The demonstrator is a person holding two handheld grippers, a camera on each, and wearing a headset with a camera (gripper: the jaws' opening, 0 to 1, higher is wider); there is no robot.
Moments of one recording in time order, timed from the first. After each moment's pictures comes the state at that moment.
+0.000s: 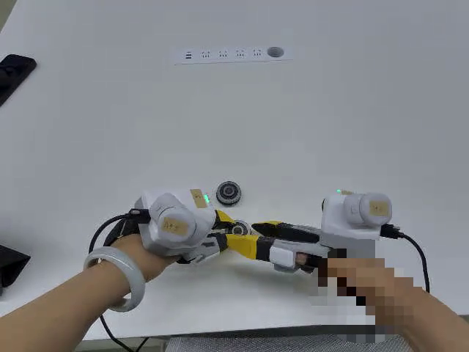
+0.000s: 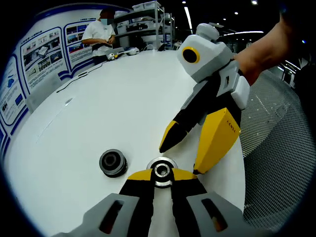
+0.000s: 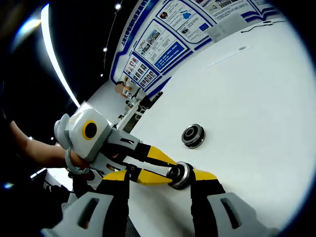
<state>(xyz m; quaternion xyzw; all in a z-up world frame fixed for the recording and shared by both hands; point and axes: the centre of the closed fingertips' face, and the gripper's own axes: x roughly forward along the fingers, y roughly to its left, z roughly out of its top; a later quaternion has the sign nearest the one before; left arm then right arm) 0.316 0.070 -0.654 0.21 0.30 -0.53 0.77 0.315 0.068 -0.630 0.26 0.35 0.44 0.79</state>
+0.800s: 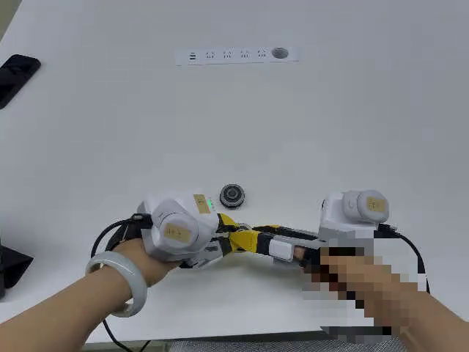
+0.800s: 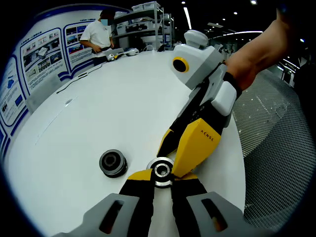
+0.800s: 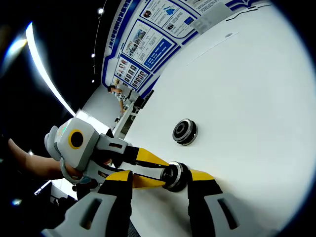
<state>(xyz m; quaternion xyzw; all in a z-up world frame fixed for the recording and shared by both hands) 0.316 0.071 -0.654 0.22 0.29 -0.53 0.77 0.320 0.074 -0.643 0.29 0.39 0.41 0.77</state>
